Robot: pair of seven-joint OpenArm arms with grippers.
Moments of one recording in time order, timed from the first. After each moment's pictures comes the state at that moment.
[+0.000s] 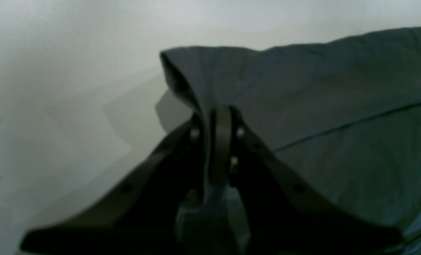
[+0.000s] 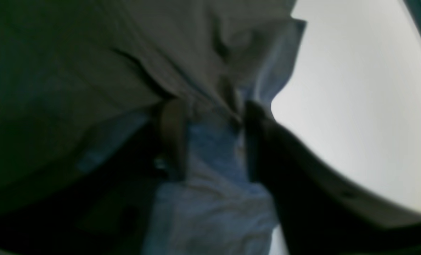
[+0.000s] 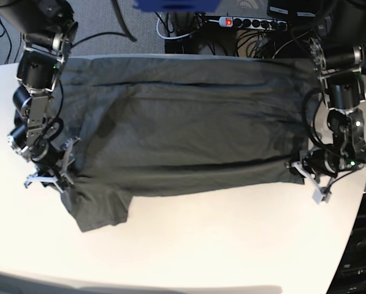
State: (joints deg) left arm -22.4 -19.7 -13.0 51.7 -24.0 -29.0 52.3; right arm 13.8 12.0 23.5 60.0 -49.1 41.3 5.9
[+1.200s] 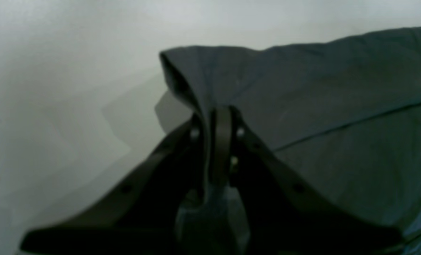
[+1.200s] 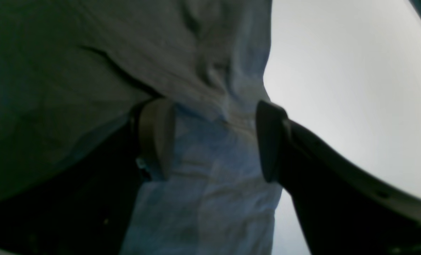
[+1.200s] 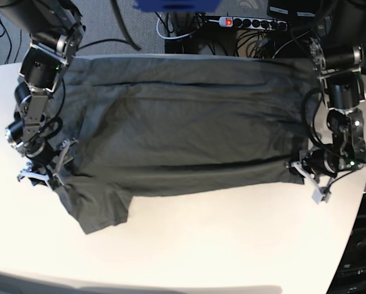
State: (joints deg) left arm -22.4 -19.5 -13.0 51.8 -24.0 -29.0 52.3; right arm 14.1 9.8 30.4 60.0 -49.3 41.3 5.6
